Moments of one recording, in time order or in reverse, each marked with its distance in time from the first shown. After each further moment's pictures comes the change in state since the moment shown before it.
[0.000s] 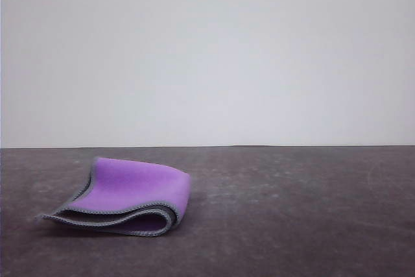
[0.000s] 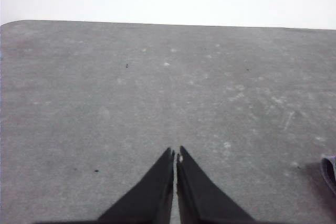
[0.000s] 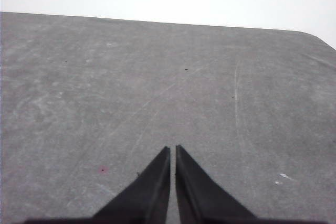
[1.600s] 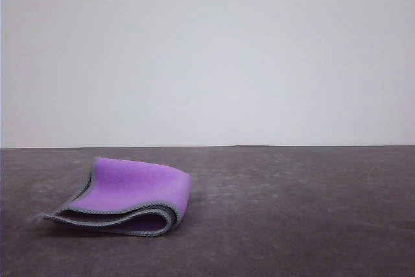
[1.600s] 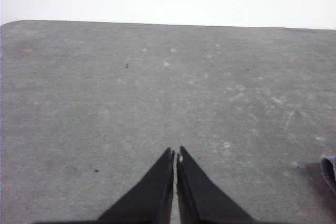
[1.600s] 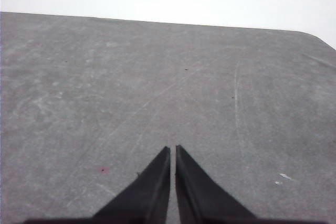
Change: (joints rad) left_arx 0.000 0.000 0.000 0.000 0.000 0.000; right_arx 0.000 0.000 0.000 0.000 0.000 0.000
